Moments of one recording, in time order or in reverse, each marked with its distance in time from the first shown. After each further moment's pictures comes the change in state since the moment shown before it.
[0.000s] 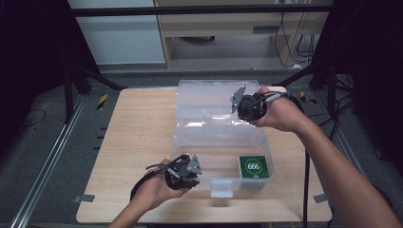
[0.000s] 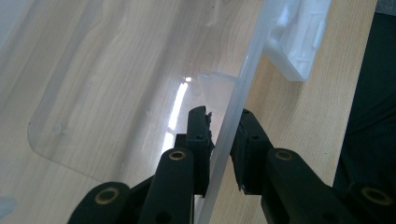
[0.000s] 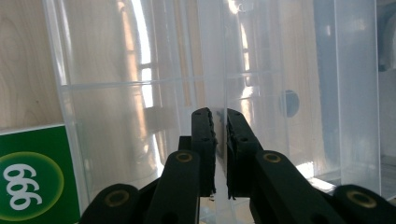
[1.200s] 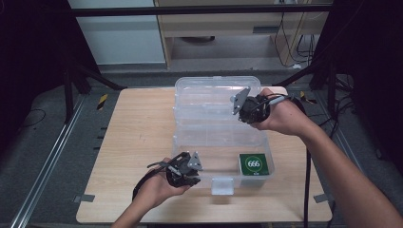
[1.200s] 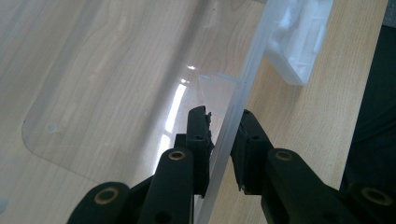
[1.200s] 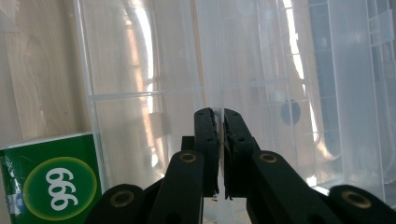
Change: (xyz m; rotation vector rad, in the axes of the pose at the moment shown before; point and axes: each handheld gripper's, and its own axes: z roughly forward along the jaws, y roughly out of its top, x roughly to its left) left arm 0.006 0.002 0.004 -0.014 -0.002 -0.033; right arm 0.011 -0.002 -0.014 -0.065 -0.004 0.012
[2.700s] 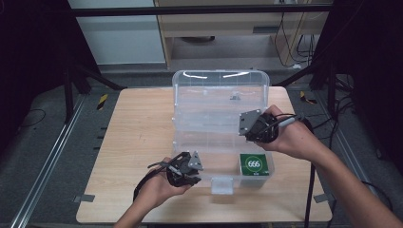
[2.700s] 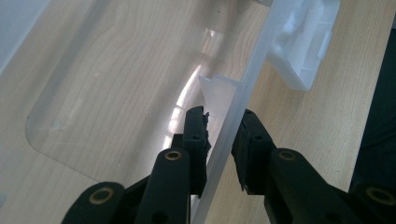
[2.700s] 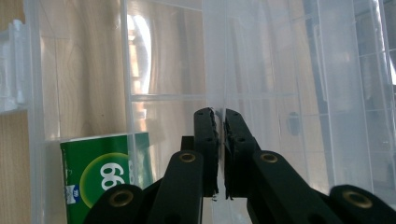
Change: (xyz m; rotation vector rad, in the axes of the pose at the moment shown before) left arm -0.004 -0.001 0.002 -0.011 0.015 -0.061; right arm 0.054 -0.011 -0.022 -0.078 -0.055 -0.048
